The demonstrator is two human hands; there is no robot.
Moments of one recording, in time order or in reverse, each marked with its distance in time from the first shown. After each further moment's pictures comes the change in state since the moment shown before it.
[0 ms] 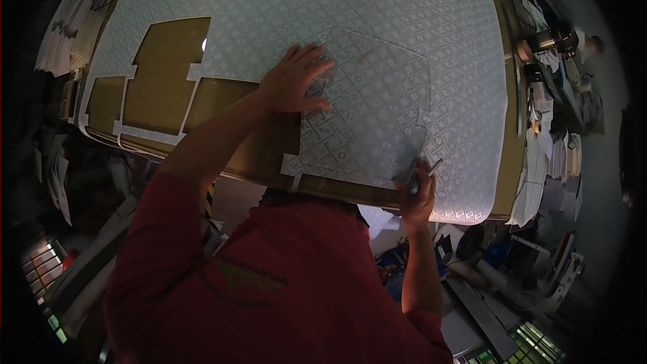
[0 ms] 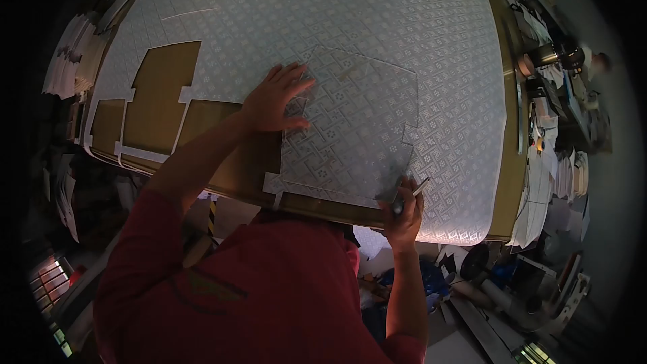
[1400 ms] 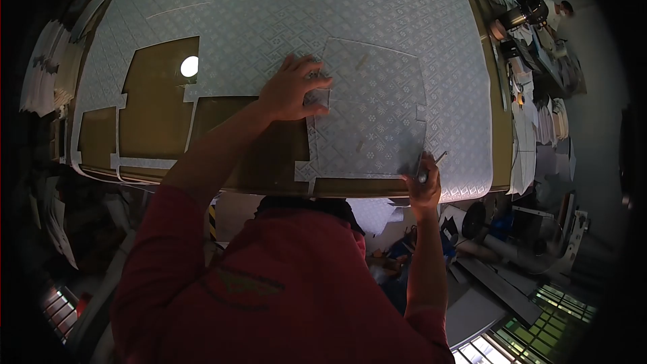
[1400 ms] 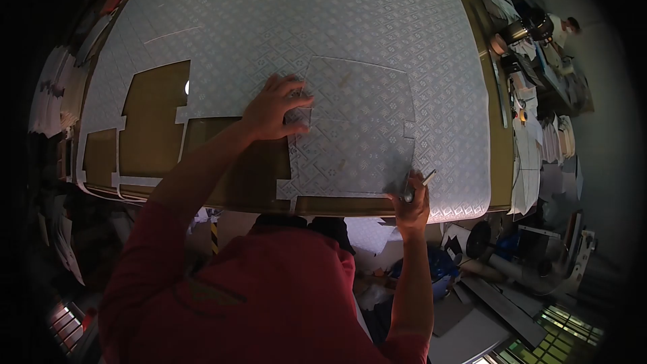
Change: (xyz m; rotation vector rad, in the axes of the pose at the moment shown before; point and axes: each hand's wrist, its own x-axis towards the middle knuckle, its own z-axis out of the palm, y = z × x) left_hand -0.005 -0.013 -0.002 -0.089 -0.020 0.114; right_hand -0.017 -0.012 0.008 0.023 0.110 0.158
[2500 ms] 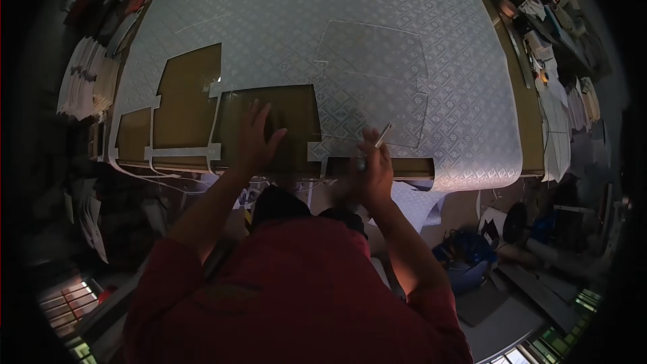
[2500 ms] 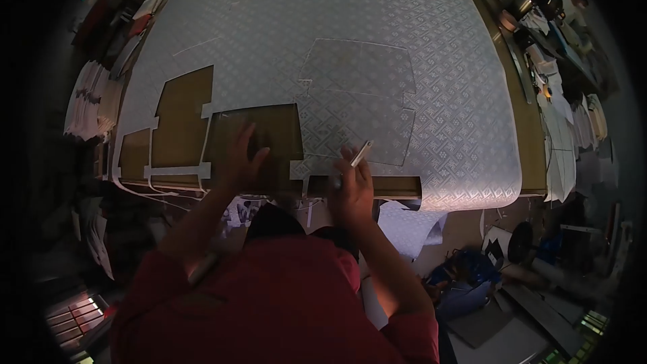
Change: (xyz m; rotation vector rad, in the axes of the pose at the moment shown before) left_hand -0.166 0.068 -0.008 0.063 0.270 -0.466; right_hand -0.018 -0.133 0.091 0.157 0.053 -0.182
